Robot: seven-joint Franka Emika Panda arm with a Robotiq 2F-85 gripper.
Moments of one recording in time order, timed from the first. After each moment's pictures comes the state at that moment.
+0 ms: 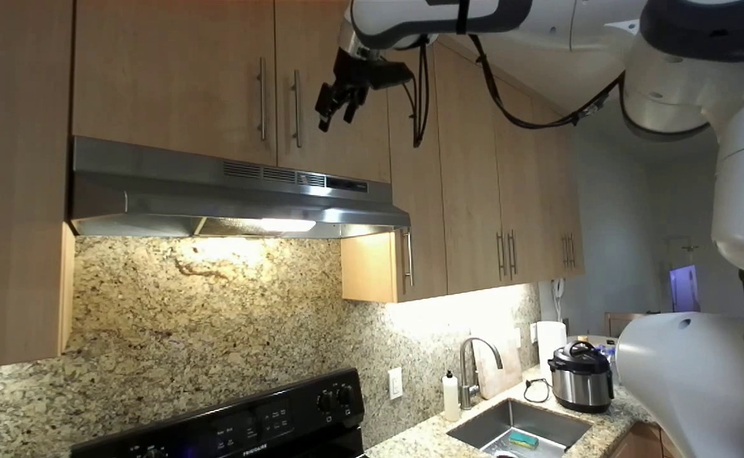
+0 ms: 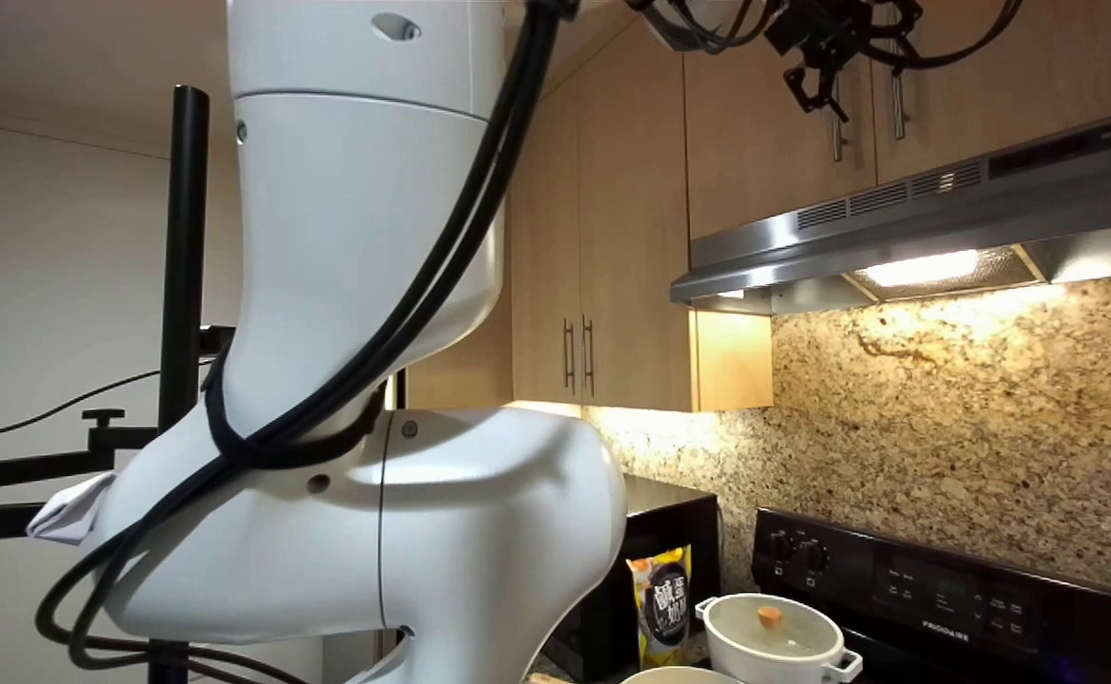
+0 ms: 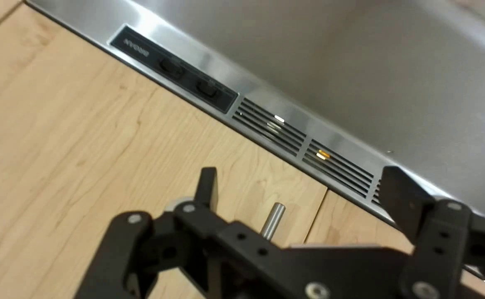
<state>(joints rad) 1.15 -0.33 -0.80 -1.41 -0.73 2.01 -0.08</state>
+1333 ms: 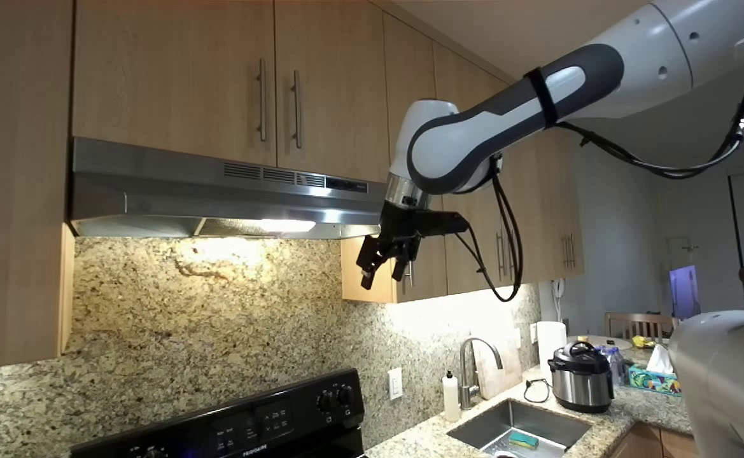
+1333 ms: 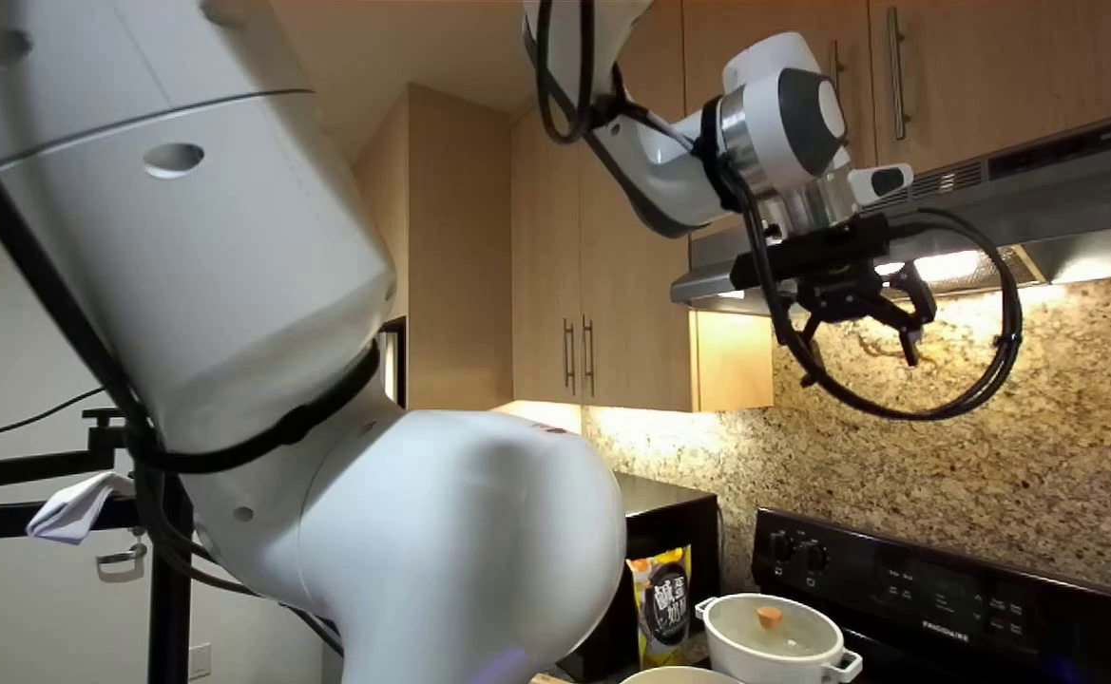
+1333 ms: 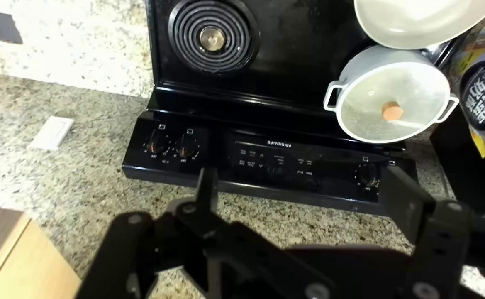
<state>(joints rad) 0.43 -0.59 -0.42 -2.42 -0.39 2.36 0.11</state>
